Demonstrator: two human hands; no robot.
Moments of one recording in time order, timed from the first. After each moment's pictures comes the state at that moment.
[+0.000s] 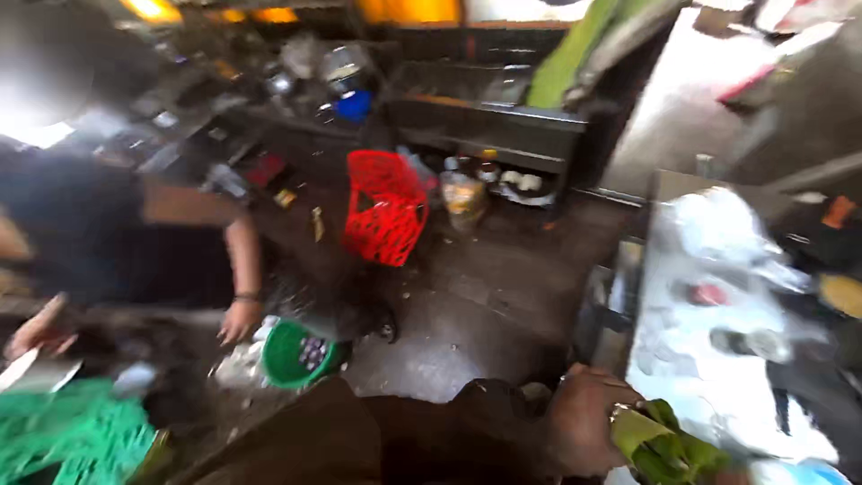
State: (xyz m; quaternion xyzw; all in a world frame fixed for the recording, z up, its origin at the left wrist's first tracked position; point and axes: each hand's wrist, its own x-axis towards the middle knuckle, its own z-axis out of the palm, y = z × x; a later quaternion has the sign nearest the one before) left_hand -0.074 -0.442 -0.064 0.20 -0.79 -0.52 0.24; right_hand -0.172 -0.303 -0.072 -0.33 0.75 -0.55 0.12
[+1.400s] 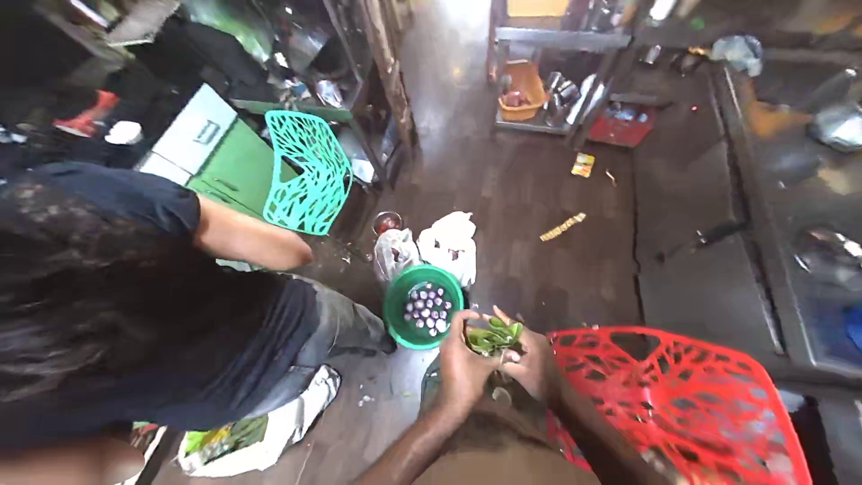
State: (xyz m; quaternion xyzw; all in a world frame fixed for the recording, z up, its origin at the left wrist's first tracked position) left_hand 0.772 -0.915 -0.109 0.84 -0.05 -0.16 0.51; right_hand 0.711 -1.073 -0.152 -0.83 0.05 -0.05 0.55
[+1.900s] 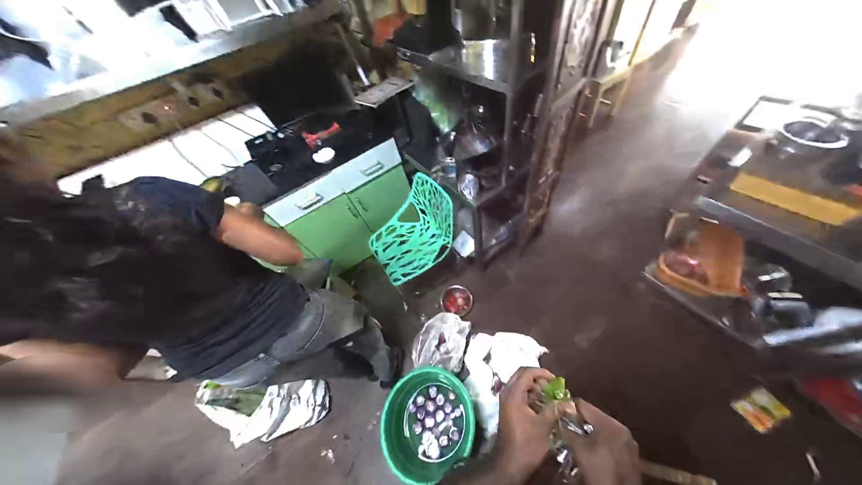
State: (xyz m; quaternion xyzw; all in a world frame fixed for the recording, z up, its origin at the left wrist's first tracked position) left_hand 1.187 -1.126 -0.114 0.75 0.07 0.04 0.66; right_hand 1.179 -1.278 -0.107 -0.93 0.01 0.06 0.36
